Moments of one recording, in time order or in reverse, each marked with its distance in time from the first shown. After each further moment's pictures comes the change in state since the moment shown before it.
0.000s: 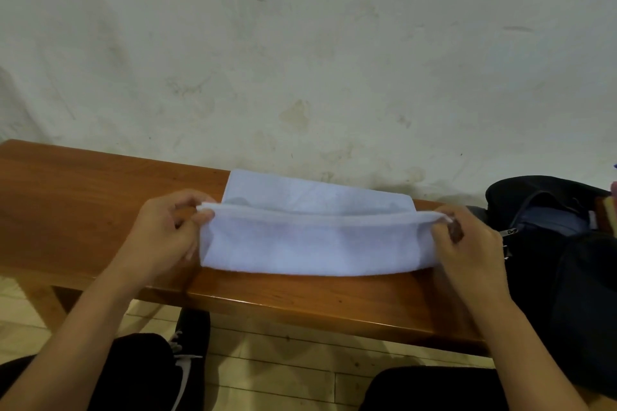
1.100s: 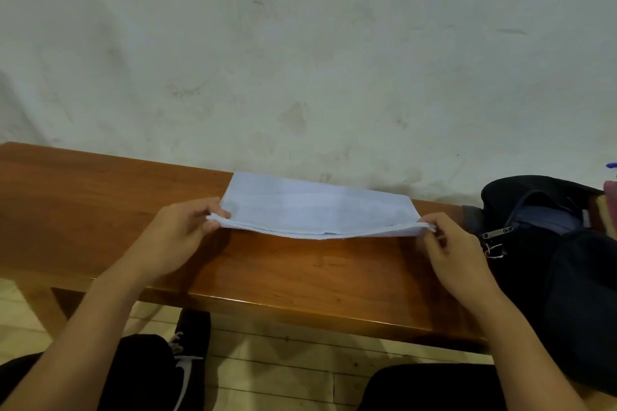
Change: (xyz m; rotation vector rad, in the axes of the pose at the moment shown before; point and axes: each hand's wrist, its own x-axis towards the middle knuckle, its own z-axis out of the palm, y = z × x) left_hand 0.019 -0.027 0.002 0.268 -0.185 0.054; right_hand 0.000 0.013 0.006 -0.039 -0.254 0.098
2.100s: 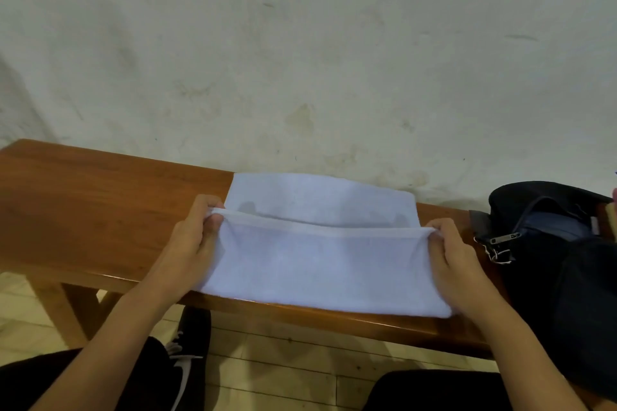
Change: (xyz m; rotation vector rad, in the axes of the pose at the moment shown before) left_hand -0.023 0.003 0.025 -0.206 0.173 0.071; right_hand -0.010 -0.012 -0.001 0.159 -0.197 0.092
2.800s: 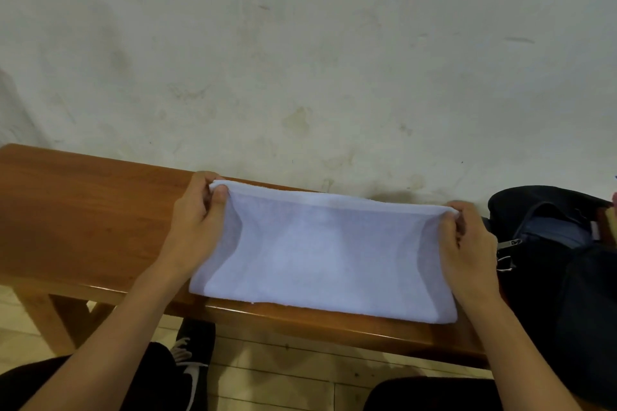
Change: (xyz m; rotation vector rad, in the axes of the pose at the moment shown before) left_hand 0.039 0.016 0.011 -0.130 0.204 0.020; right_hand 0.021 -0.011 -0.001 0.092 0.459 -0.115
